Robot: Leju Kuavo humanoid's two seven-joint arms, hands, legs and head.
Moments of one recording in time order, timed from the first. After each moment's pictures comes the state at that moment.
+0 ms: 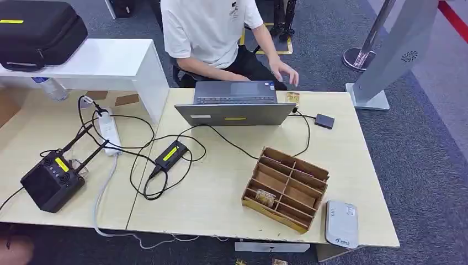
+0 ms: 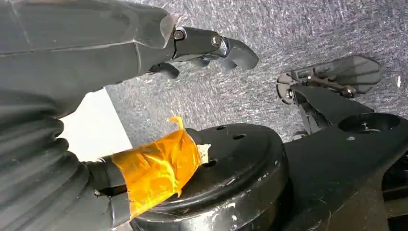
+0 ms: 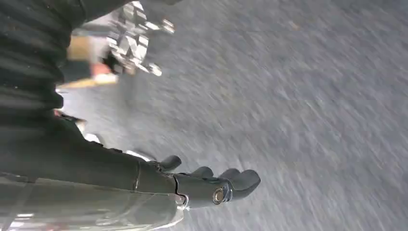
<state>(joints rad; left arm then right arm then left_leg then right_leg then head) -0.02 0.07 -0.67 -0.17 0.66 0.08 0.07 -0.03 0.06 -0.98 -0.20 1.13 -0.42 0.00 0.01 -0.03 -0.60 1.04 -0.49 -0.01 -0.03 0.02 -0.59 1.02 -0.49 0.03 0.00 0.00</state>
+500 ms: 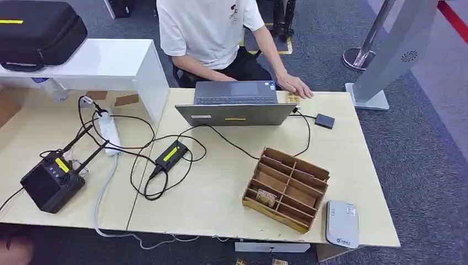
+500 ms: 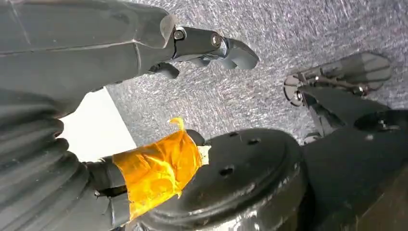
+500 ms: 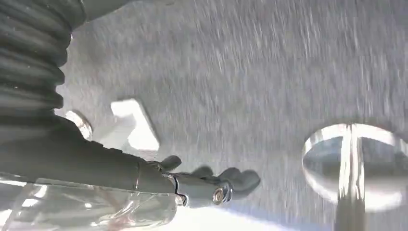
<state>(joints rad) -0.03 0.10 -0.69 -0.17 0.61 0.02 0.07 -0.07 -0.45 -1.11 -0.29 1.03 -0.11 -0.04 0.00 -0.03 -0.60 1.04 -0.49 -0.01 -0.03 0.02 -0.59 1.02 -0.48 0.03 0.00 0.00</state>
